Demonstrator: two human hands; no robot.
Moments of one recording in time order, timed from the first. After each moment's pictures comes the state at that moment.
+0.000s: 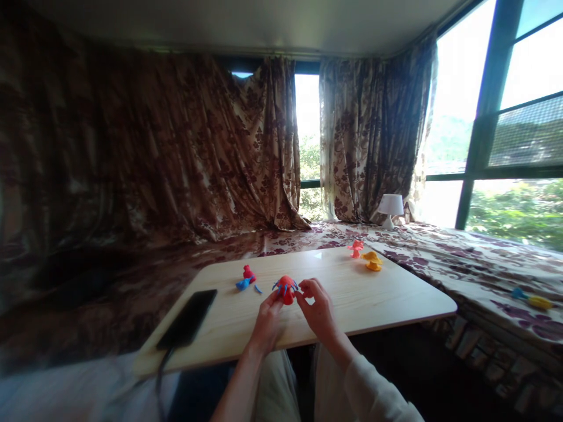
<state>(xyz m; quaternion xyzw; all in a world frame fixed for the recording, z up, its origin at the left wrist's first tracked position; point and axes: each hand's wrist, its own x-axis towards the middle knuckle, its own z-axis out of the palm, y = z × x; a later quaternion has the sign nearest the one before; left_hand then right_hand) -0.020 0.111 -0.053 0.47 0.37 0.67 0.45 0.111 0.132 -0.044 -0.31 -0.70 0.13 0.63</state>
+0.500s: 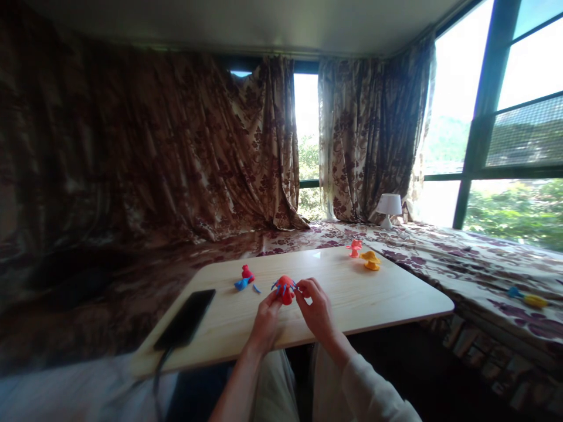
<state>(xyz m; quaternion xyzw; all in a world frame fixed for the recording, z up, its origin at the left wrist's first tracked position) -0.019 0.109 -0.049 0.47 0.38 0.66 0.44 0.112 0.128 -0.041 -0.30 -0.71 0.10 0.63</state>
